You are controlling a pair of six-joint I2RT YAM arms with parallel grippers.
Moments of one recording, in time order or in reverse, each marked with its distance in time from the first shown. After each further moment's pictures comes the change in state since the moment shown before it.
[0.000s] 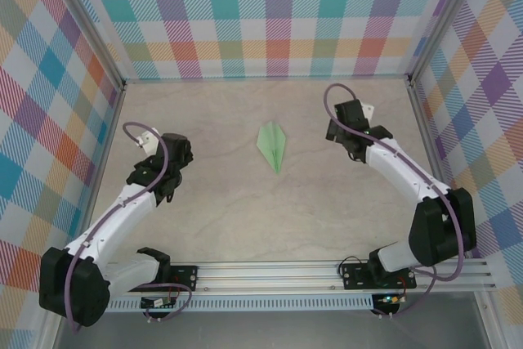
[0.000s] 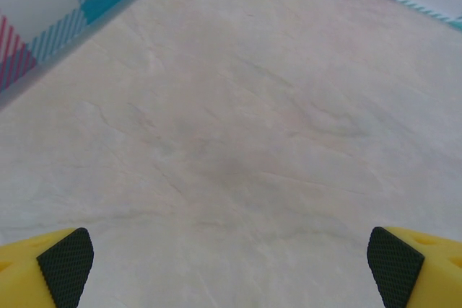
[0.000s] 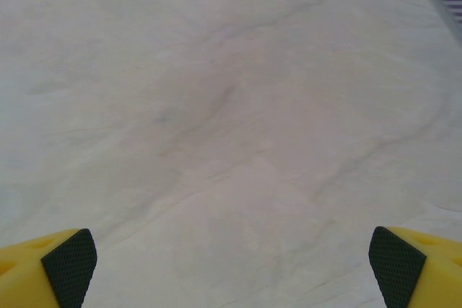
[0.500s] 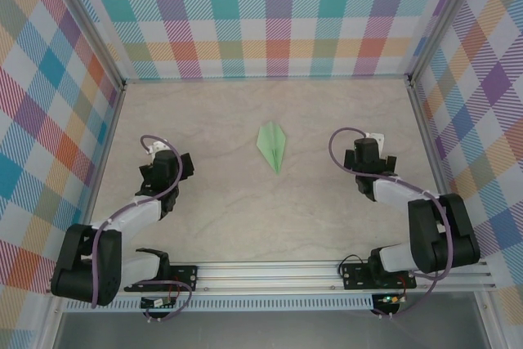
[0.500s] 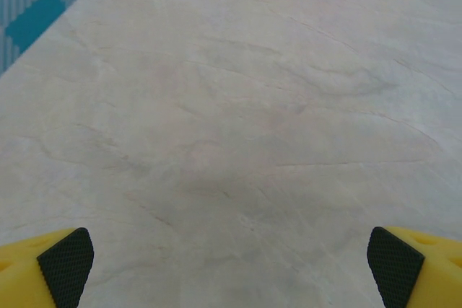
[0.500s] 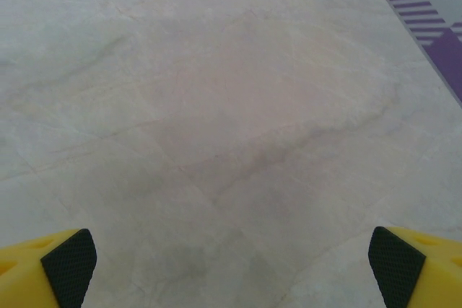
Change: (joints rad) left arm 0.142 0.141 -0.315 0.663 0.231 0.404; right arm -0.136 -0.029 -0.514 0.667 0.014 -0.315
